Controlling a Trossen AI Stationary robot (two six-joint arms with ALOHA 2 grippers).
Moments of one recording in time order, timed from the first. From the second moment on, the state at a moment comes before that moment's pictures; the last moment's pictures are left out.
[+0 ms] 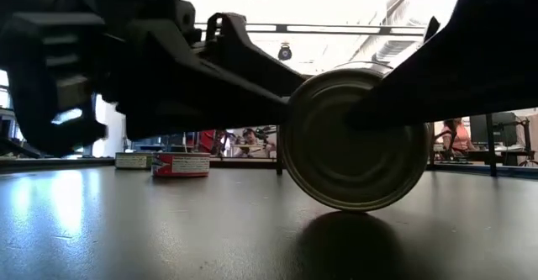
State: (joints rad) left arm -0.53 2.02 0.82 0.87 -0.36 0.40; right arm 0.79 2.08 1.21 -0.09 0.98 0.70
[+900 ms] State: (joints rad) left arm -0.49 2.03 0.84 0.84 -0.37 0.13; right arm 0.79 2.08 1.21 -0.08 0.95 0.71
